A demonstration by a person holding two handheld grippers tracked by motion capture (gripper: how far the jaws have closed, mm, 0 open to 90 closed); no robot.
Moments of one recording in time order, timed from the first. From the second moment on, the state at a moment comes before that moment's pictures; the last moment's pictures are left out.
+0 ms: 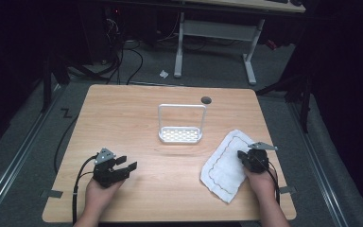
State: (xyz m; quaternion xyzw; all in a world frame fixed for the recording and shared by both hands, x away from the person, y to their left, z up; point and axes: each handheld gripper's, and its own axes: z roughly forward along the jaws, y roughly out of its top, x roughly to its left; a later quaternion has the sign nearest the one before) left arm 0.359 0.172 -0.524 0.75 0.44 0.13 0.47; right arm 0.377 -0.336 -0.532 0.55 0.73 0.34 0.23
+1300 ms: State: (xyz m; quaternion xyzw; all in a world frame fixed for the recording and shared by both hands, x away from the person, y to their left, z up) left arm 0.352 0.149 -0.524 0.77 0.41 0.11 0.47; right arm 0.332 -0.205 -0.534 0.38 0.83 0.37 0.17
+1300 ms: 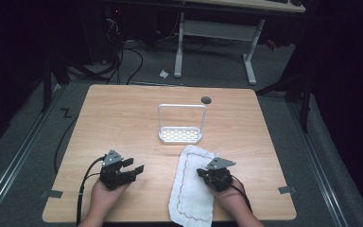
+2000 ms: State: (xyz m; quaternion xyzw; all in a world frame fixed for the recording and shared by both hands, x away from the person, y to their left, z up) left arm 0.322 0.052 -0.537 0.85 0.29 0.08 0.42; right arm 0.333 -0.190 -0.535 0.37 0.83 0.37 0.18
